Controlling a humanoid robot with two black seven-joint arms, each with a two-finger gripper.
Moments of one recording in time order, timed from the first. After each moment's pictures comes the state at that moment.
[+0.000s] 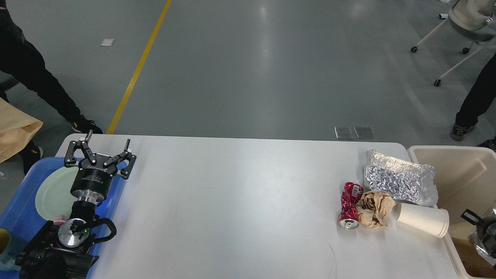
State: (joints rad) left arm -0.39 0.10 -1.55 -0.56 0.12 -0.69 -0.08; right arm 0.57 -0.42 -0.98 0.05 0.13 0.09 0.04
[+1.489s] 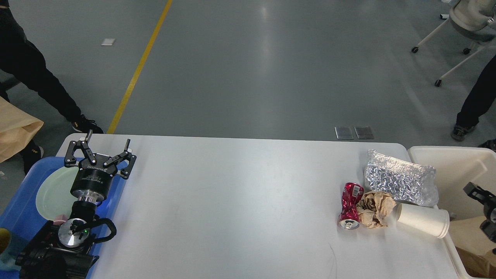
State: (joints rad) left arm -0.39 0.10 -1.55 -0.56 0.12 -0.69 -0.08; right arm 0.74 -0.50 -1.01 0.24 0.11 -0.14 0.03
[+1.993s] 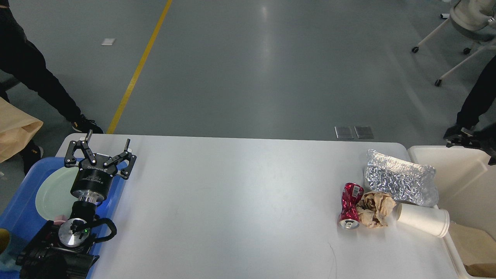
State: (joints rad) left arm -0.39 0.10 -1.55 -0.56 0.12 -0.69 -0.08; right arm 1.83 -0.55 -1.52 1.05 0.04 0.42 0.00
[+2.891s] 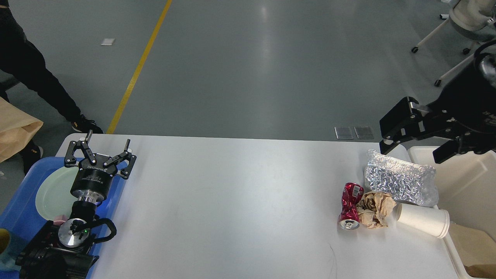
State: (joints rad) left arm -0.39 0.10 -1.55 -0.56 0.12 -0.69 -0.08; right arm 2.74 -0.33 -1.52 1.72 0.04 0.89 -0.01
